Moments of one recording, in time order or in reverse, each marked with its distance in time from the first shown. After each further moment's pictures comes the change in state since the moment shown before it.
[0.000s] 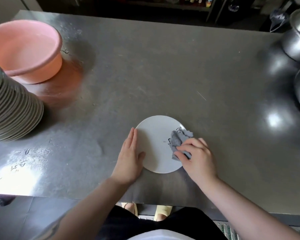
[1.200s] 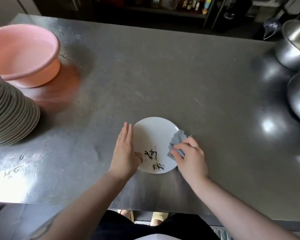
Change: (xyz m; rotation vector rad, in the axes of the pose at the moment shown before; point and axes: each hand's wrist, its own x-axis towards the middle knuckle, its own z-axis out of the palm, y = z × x) left_hand 0.025 0.010 -0.008 0.038 0.060 -0.041; right_hand 0.017 -0.004 0.009 0.037 -0.055 0.149
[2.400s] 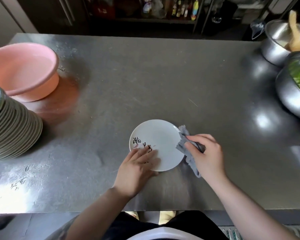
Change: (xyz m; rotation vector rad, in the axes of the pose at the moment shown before) left_hand -0.027 -0.007 0.008 0.331 0.015 0.724; right_hand -0.005 -0.005 -0.046 0.413 0.174 0.115
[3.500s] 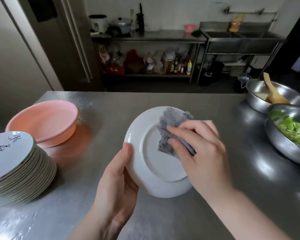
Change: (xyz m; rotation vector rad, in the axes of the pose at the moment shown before) left_hand 0.073 0.070 -0.179 -1.760 0.452 -0.687; right_hand 0.023 -0.175 -0.037 -0.149 0.231 -0.792
